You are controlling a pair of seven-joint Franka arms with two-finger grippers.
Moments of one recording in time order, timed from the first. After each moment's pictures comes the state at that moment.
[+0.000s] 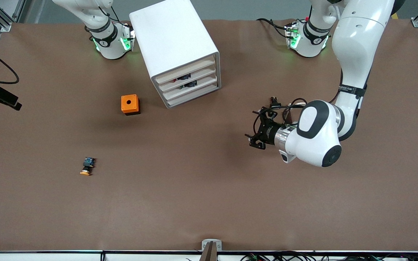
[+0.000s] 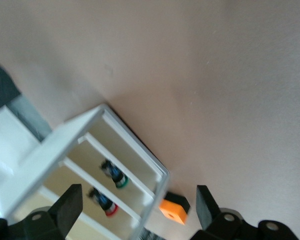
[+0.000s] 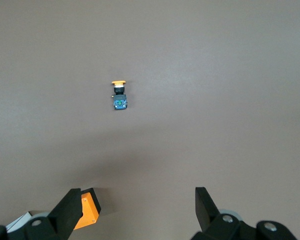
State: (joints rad) left arm -0.25 0.66 -0.14 -1.42 -0.70 1.64 -1.65; right arm -0.11 -0.04 -0.04 -1.72 -0.02 1.71 0.05
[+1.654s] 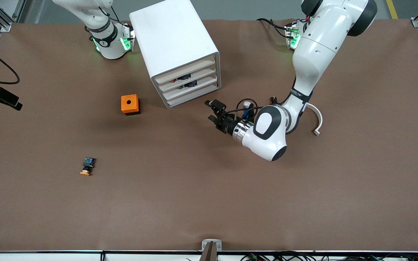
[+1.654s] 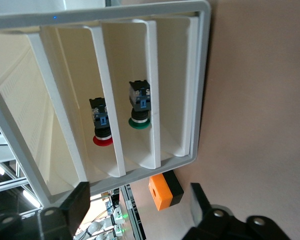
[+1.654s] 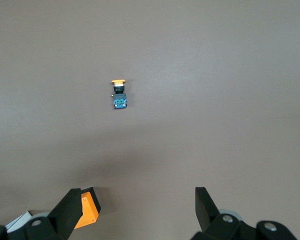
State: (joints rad) left arm -0.44 0.83 -0.14 -1.42 -1.07 1.68 -2.31; right arm -0.11 -0.04 -0.04 -1.73 -0.02 1.71 0.05
